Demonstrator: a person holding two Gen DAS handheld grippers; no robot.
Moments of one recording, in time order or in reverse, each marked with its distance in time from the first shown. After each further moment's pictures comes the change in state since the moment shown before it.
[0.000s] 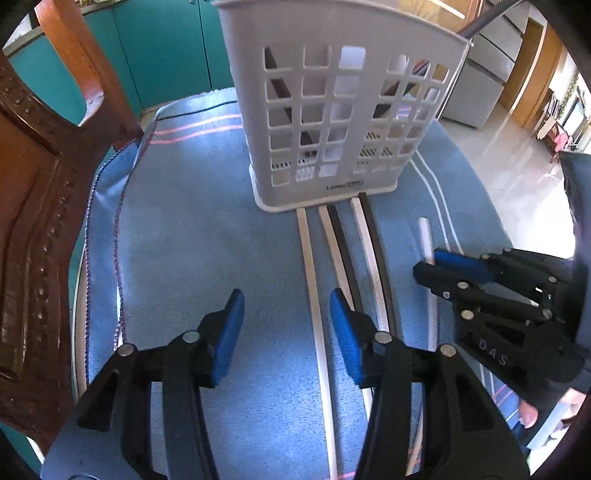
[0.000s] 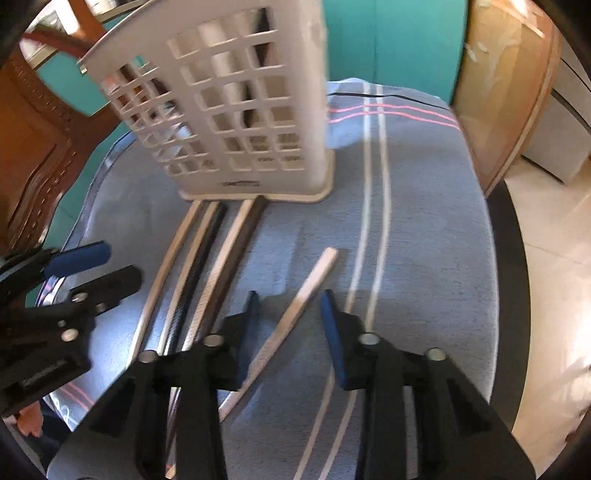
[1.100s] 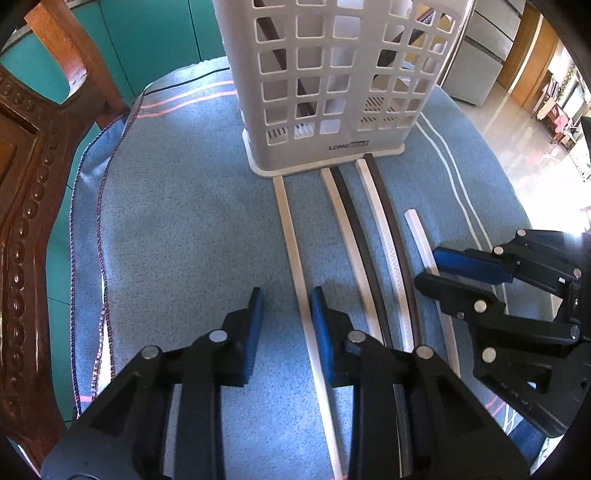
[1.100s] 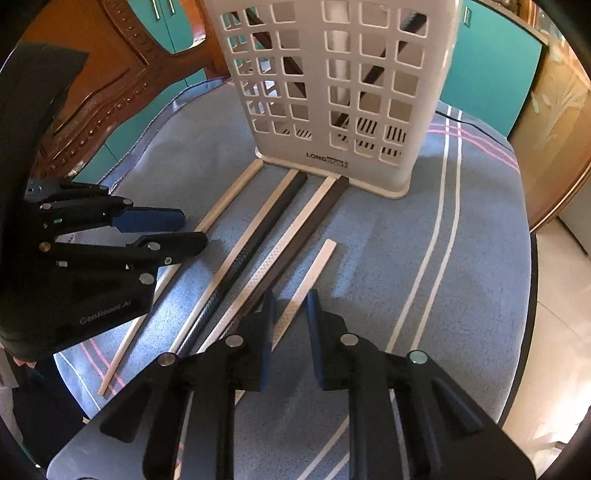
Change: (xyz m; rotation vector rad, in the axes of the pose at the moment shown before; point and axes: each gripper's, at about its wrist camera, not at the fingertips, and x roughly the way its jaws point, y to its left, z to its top) left arm 0.039 -0.001 -0.010 0.040 0.076 0.002; right arm 0.002 0.027 -0.016 -0.243 0.031 0.077
